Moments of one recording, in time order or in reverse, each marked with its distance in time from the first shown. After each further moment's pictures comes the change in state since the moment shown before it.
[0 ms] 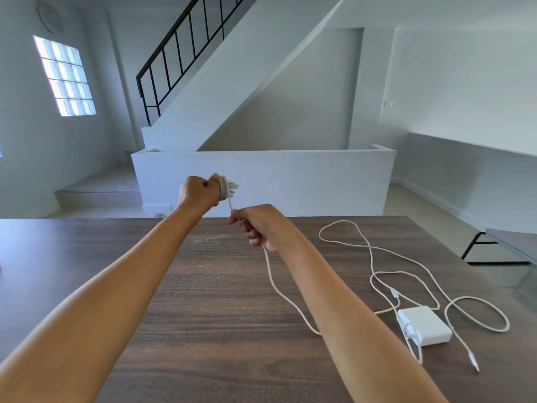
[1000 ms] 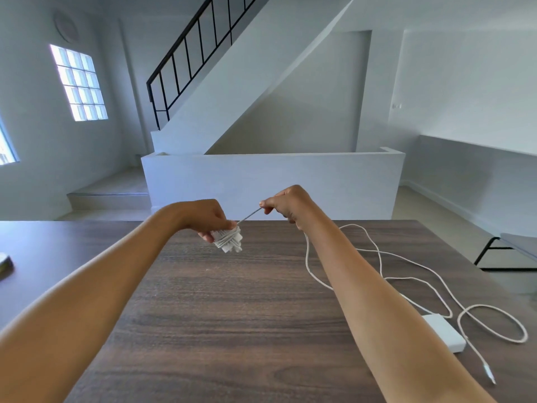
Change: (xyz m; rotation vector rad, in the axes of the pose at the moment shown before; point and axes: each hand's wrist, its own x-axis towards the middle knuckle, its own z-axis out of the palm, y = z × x) left_hand -0.003 -0.005 -0.031 0.545 -0.819 0.092; right_hand 0.013 -0.025 -0.044 -0.404 0.259 -0.143
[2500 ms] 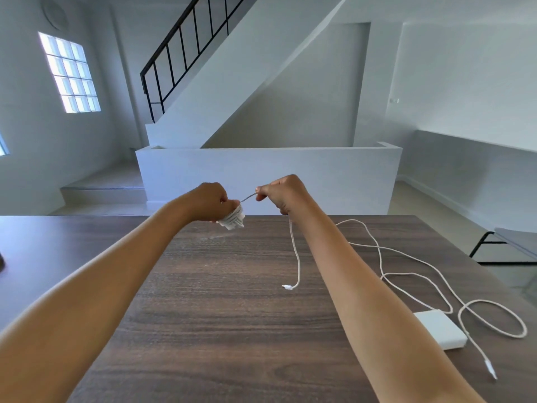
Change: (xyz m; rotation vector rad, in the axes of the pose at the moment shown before) left_hand 0.012 0.007 0.002 0.199 0.316 0.084; right_hand 0.002 -0.012 0.008 0.022 0.057 -0.043
